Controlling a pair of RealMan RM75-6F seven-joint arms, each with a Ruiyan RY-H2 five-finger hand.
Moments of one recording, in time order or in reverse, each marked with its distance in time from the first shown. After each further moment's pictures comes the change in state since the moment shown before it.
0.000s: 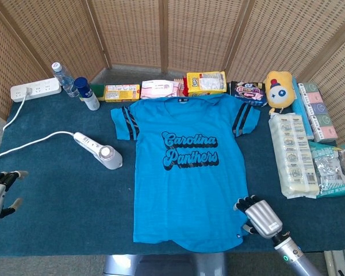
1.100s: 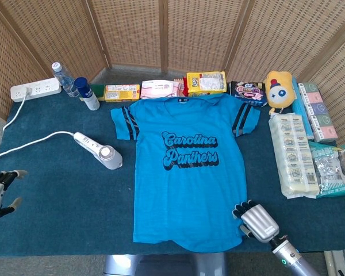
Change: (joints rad) left arm -0.004 -0.012 0.000 0.051 0.006 -0.004 -0.066; right arm 0.023 0.051 -0.034 -0.104 -0.001 -0.079 -0.118
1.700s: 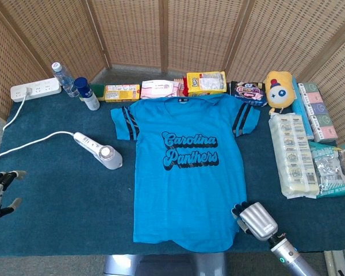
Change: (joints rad) left arm -0.001 -0.011 0.001 0.022 0.002 -0.003 -0.019; right arm 0.002 -0.006 0.018 -0.010 0.005 0.033 0.003
